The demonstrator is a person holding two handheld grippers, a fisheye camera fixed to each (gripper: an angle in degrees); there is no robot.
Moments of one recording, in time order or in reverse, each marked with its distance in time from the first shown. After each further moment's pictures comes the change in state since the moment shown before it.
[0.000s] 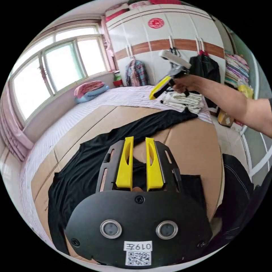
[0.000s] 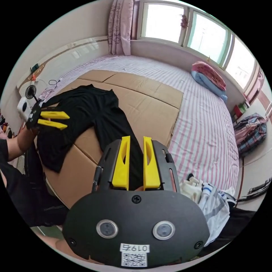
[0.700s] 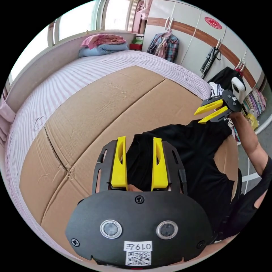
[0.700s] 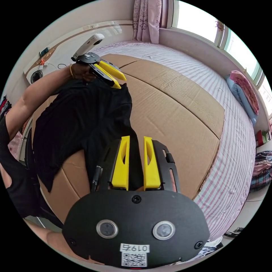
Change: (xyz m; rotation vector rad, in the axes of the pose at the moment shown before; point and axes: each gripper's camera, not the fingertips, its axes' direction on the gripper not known) left arm -0.383 -0.017 0.316 -0.318 0.196 -0.047; right arm 0.024 -0.048 0.180 -0.103 -0.162 -0.125
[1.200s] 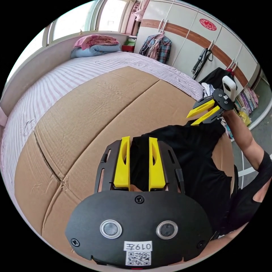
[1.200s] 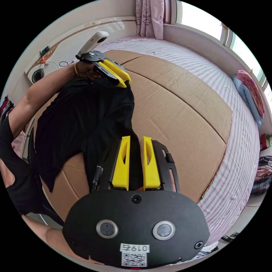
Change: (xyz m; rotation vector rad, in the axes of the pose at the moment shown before) left arm -0.076 -0.023 0.090 0.024 0.091 0.007; right arm 0.029 0.007 0.053 -0.043 -0.052 -0.025
